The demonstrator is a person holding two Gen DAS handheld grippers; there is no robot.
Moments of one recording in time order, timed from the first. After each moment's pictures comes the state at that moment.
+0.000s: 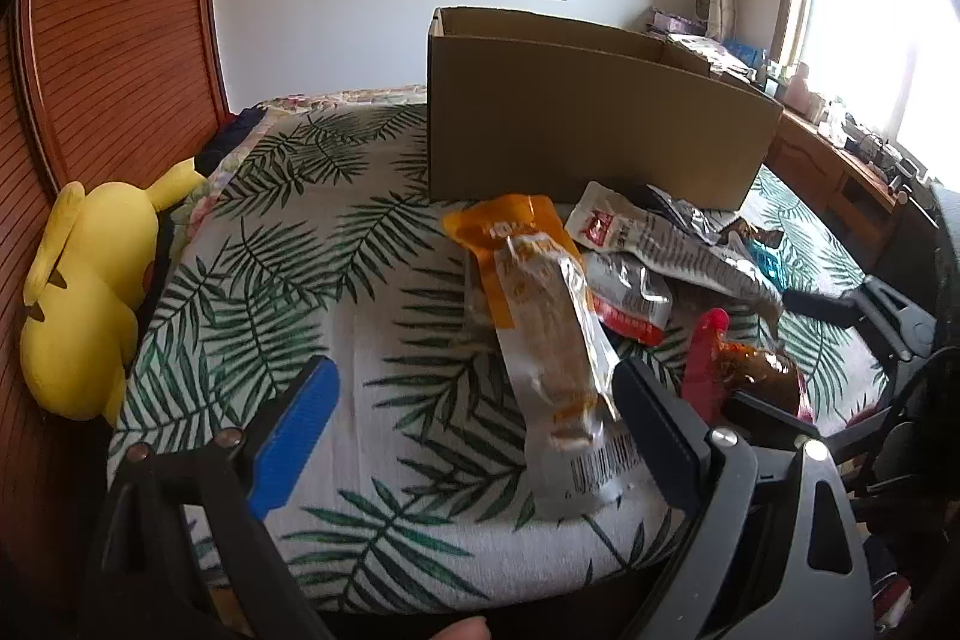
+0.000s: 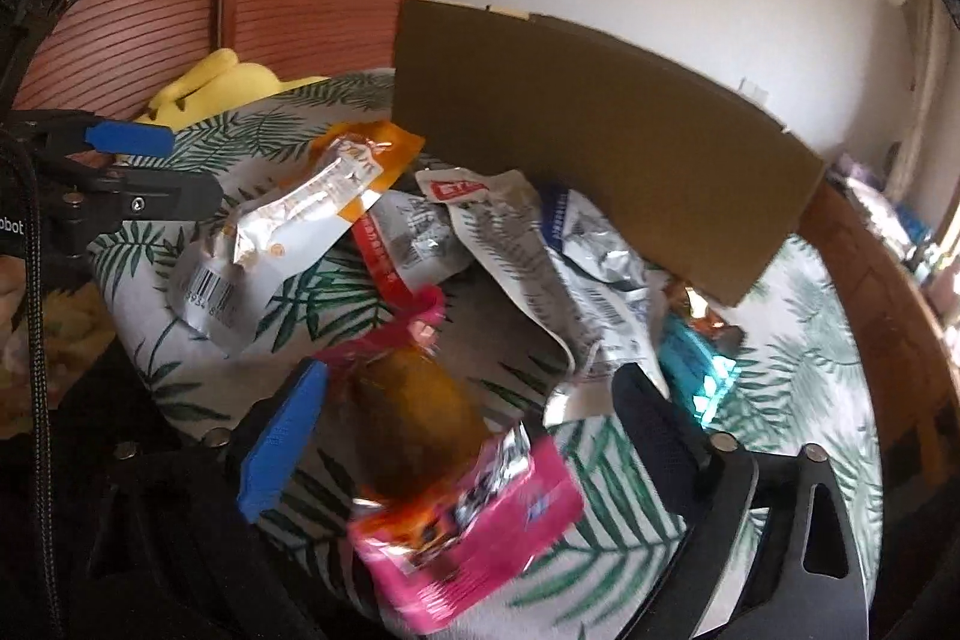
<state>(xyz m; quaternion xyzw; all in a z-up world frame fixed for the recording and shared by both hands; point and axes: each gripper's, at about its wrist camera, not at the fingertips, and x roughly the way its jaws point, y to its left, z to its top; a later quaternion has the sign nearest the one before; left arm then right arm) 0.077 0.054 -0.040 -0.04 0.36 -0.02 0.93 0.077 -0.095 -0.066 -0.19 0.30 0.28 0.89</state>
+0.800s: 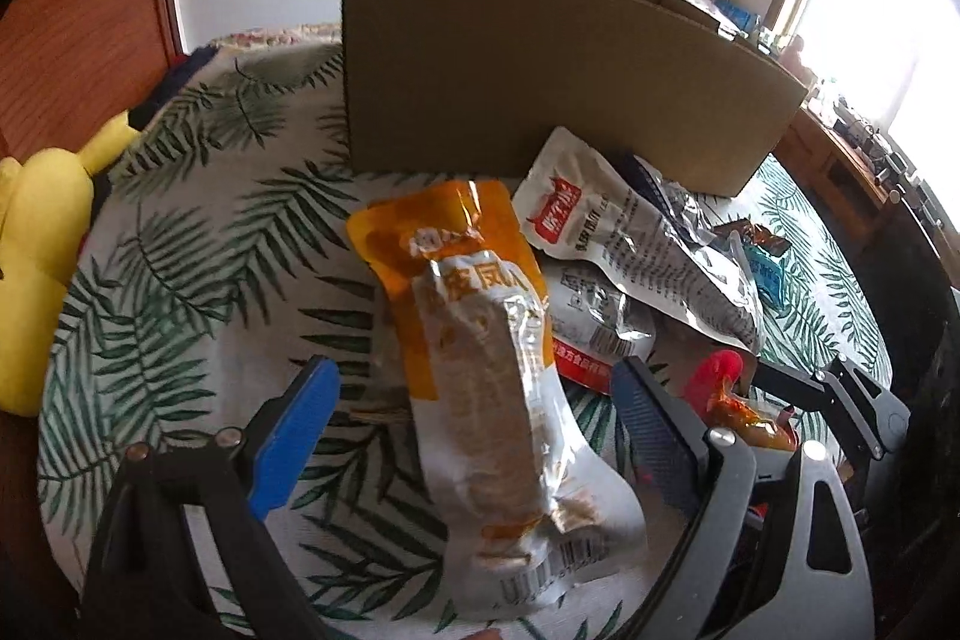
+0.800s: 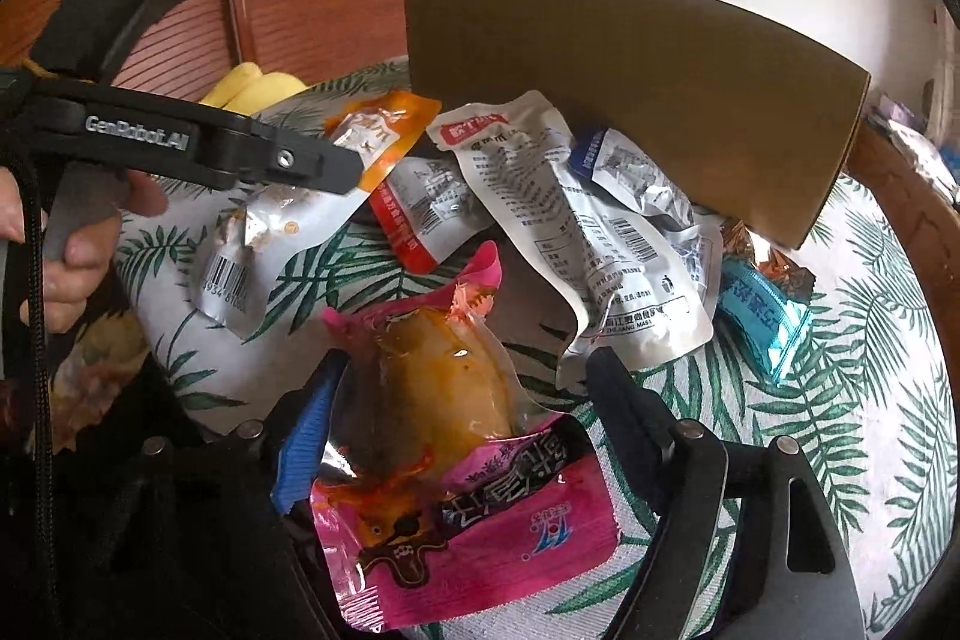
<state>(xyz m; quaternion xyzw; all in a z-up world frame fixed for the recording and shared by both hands) 0.144 0.031 -0.058 -0.07 0.45 -0.06 0.89 0.073 -0.122 -0.086 -0.12 0.33 0.31 0.88</state>
